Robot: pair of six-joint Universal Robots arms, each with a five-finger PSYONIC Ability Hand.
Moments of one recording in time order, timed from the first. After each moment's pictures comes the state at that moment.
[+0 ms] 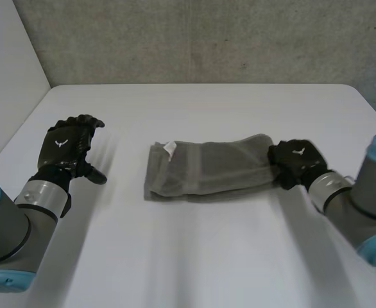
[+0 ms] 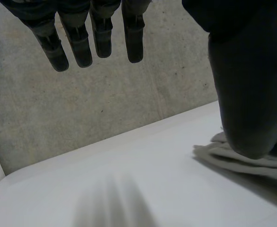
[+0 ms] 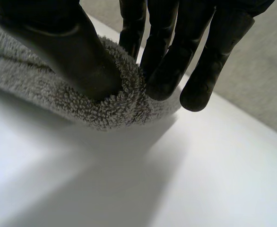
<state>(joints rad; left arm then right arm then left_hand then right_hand) 4.47 -1.83 -2.00 3.83 -1.45 3.13 1.81 -1.12 1.66 -0.26 1.31 2.82 0.25 0.24 0.25 0.26 0.05 1.28 1.25 1.31 1.33 1.13</state>
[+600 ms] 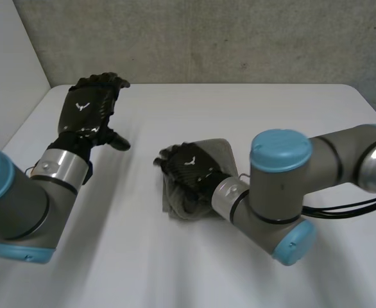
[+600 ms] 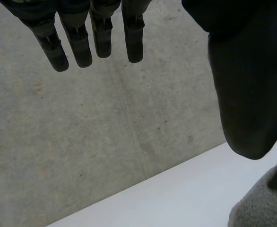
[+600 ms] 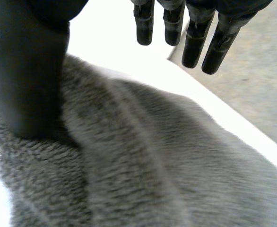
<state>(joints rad) 4.33 -1.84 -1.80 3.83 -1.46 3.12 2.25 -0.88 1.25 -0.10 1.27 2.81 0.25 0.24 0.25 0.26 0.05 0.25 0.24 0.26 0.26 0.06</state>
